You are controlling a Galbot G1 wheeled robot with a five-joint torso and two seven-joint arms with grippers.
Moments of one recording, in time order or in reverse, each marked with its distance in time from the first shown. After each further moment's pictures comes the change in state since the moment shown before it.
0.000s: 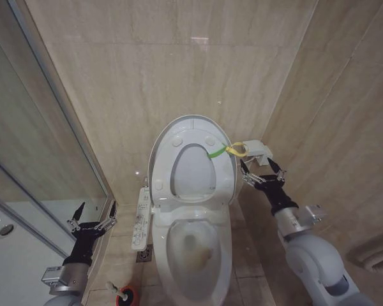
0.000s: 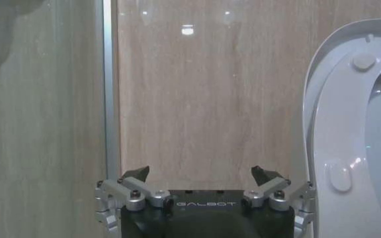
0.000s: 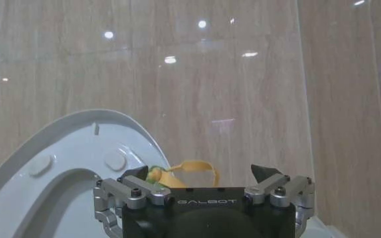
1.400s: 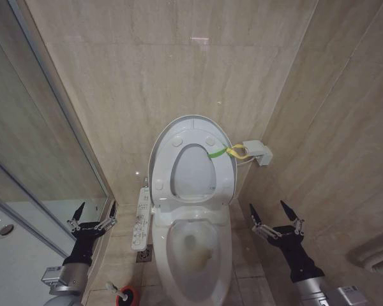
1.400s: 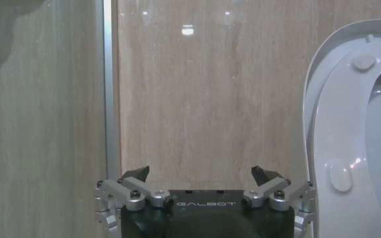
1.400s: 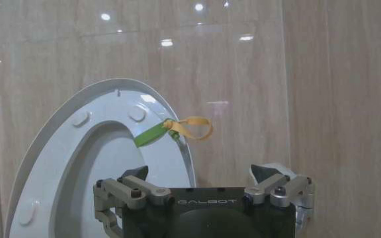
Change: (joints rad) left arm 0.000 0.000 0.000 0.000 0.000 0.000 0.000; right arm -0.520 0.271 0.138 0.119 -0.163 0.249 -0.254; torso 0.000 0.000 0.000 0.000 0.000
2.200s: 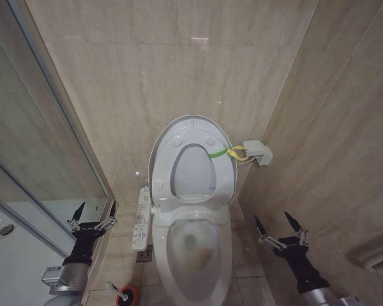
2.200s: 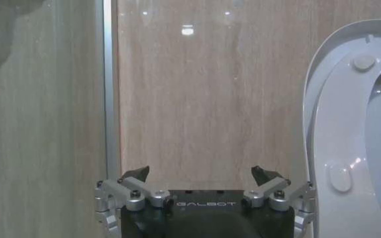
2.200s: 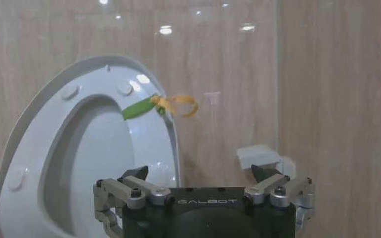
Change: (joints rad) left arm 0.000 0.000 0.000 0.000 0.000 0.000 0.000; right arm -0.040 -0.003 0.078 -0.097 0.035 0.081 -0.078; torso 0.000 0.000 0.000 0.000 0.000
